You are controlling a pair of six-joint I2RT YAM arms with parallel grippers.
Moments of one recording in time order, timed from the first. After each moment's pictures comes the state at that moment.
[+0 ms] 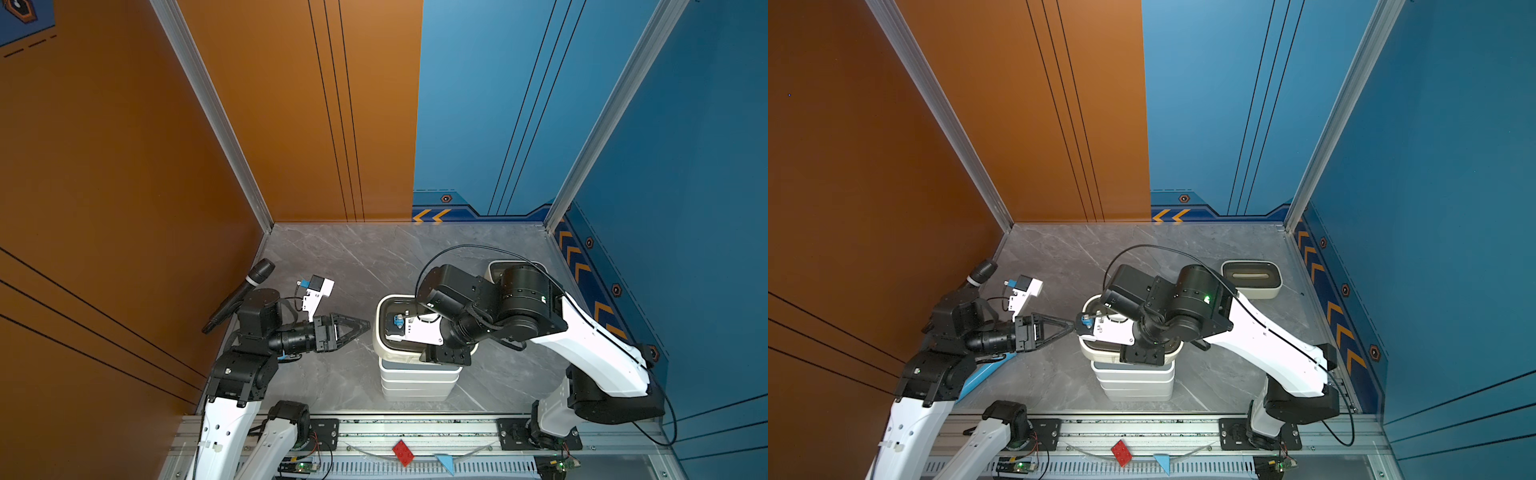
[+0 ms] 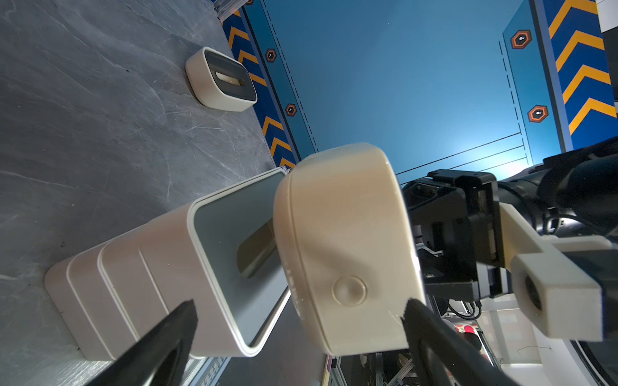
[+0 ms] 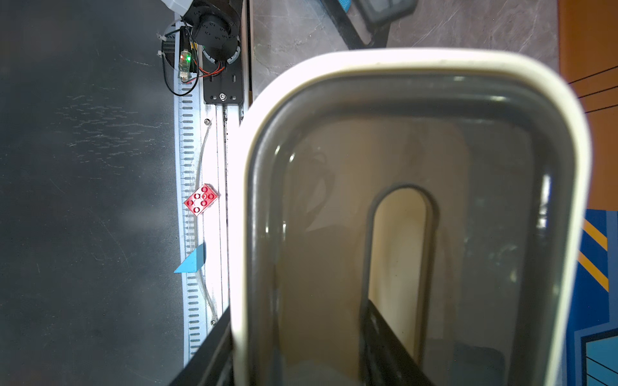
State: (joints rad) left arm -0.14 0.65 0.92 -0.74 1.09 -0.69; right arm 1.26 1.66 2.26 -1.69 -0.01 -0.31
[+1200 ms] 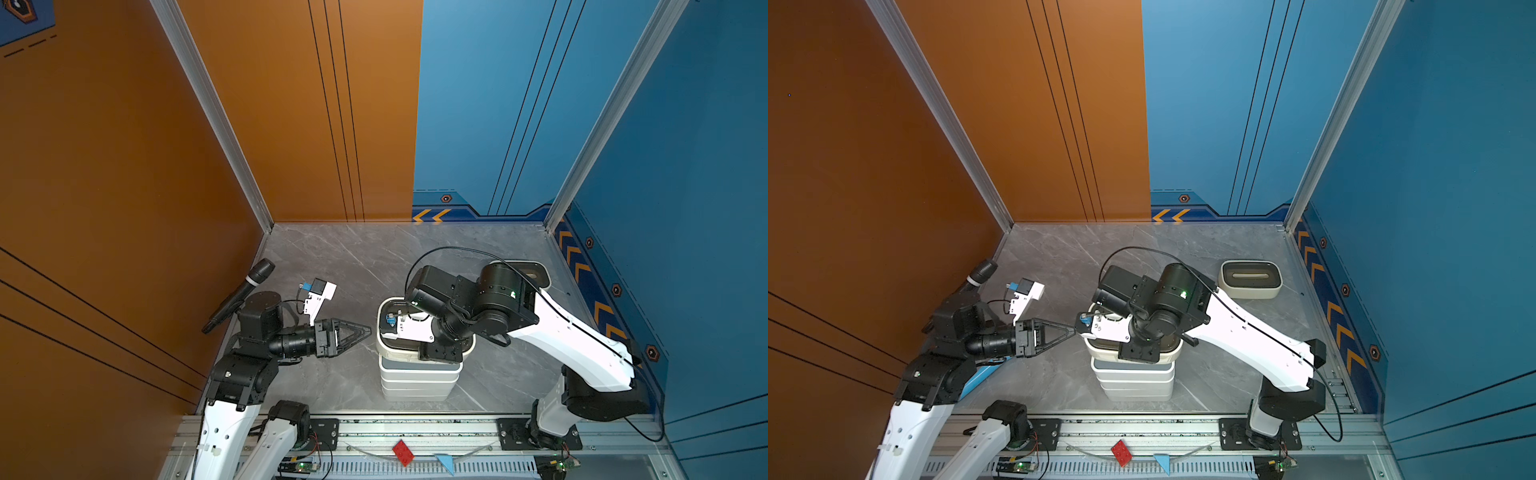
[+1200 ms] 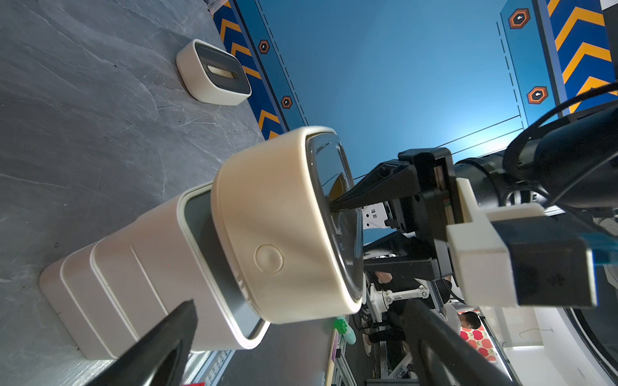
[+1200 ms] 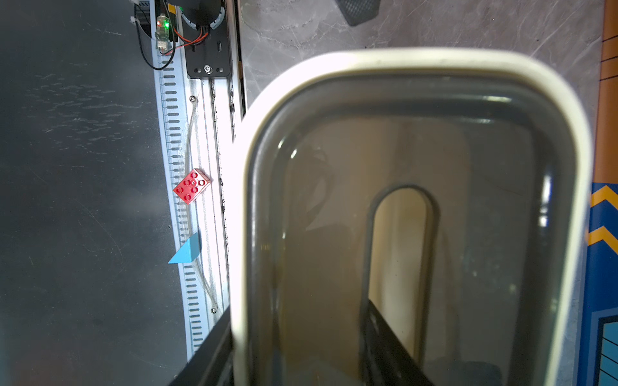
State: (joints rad) left arm -0.16 0.63 0.91 -0.74 1.09 -0.67; right arm 1.22 1.68 2.19 -1.69 0.00 -0.31
